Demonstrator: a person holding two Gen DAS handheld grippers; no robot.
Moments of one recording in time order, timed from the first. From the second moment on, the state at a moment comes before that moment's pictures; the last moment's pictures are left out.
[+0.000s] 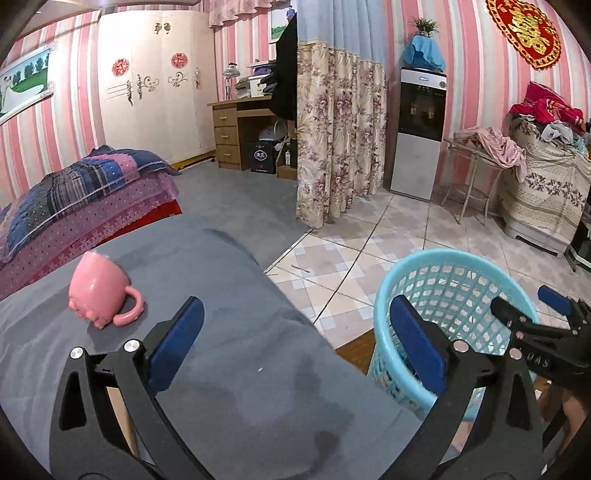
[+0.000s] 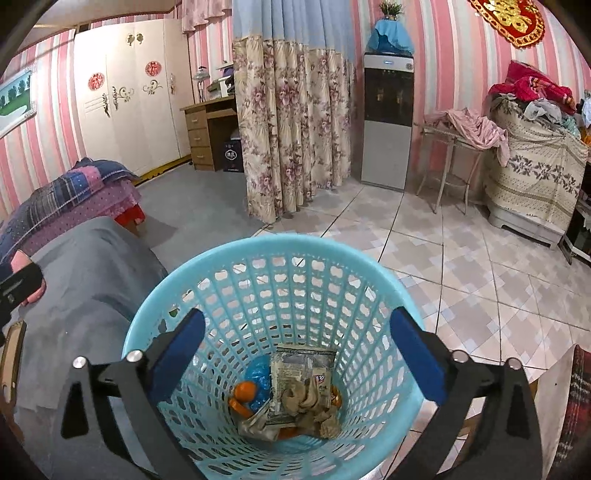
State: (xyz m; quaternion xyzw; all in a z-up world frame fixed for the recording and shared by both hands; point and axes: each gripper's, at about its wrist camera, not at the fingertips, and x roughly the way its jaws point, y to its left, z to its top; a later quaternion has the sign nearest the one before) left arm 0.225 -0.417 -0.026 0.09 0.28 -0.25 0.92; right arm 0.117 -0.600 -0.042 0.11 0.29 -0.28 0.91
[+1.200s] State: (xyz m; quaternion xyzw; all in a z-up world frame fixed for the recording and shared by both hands) left arm 0.112 -0.166 0.004 0.04 0.25 -0.09 0.96; right arm 0.055 -0.379 -0.015 0.05 0.26 -0.11 0.96
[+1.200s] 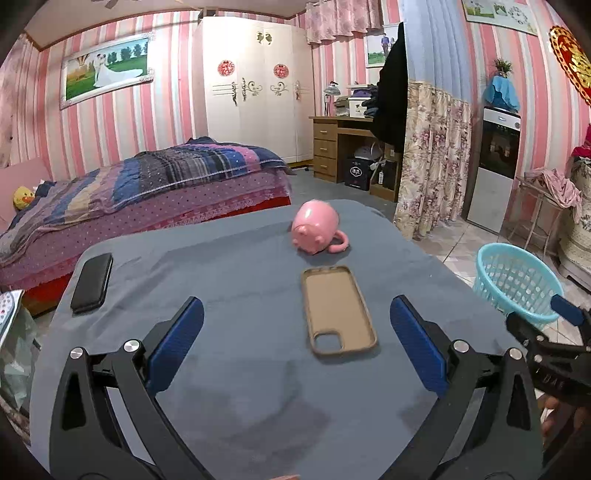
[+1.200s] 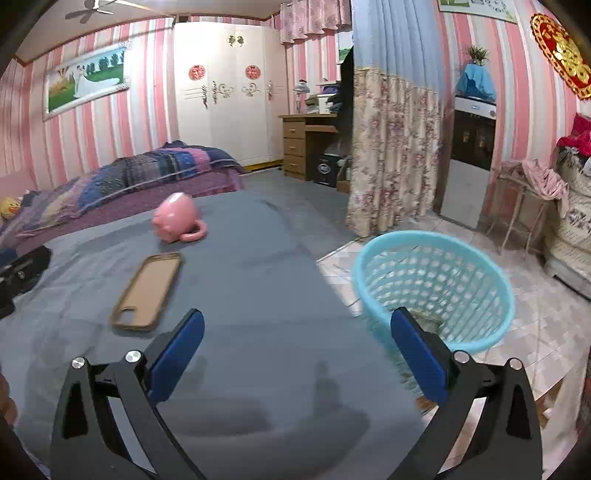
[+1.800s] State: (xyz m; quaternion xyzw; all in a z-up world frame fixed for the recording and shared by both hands) left arm 0.075 -0.109 -0.019 0.02 0.26 -0.08 0.96; right arm 0.019 -0.302 -0.026 0.02 0.23 -0.06 0.97
